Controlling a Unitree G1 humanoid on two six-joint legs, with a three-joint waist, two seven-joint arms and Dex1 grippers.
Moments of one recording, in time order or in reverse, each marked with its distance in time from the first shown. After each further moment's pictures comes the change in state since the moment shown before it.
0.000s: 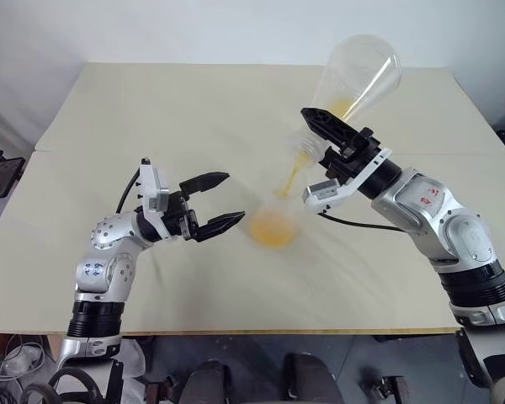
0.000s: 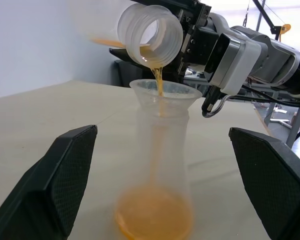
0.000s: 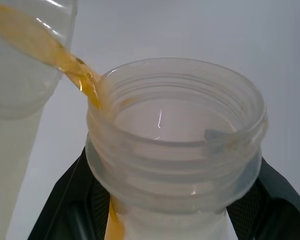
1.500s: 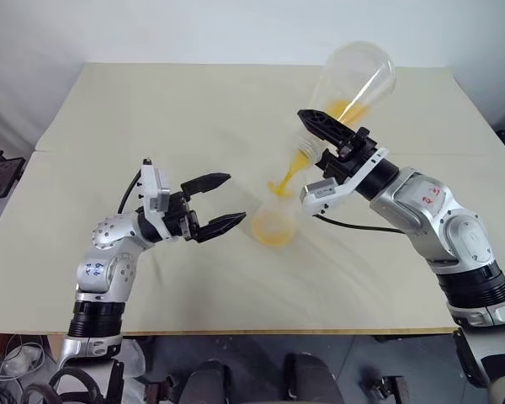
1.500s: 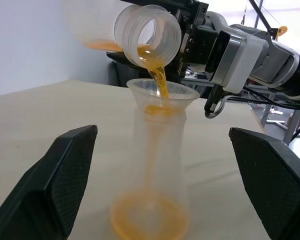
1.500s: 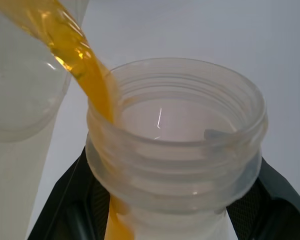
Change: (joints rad) left arm 0.000 -0.003 -0.001 -0.003 -0.003 0.014 -0.006; right arm 0.000 0.012 0.000 -0.027 0.055 0.022 0.093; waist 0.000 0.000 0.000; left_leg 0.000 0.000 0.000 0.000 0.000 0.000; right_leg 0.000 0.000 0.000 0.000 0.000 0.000
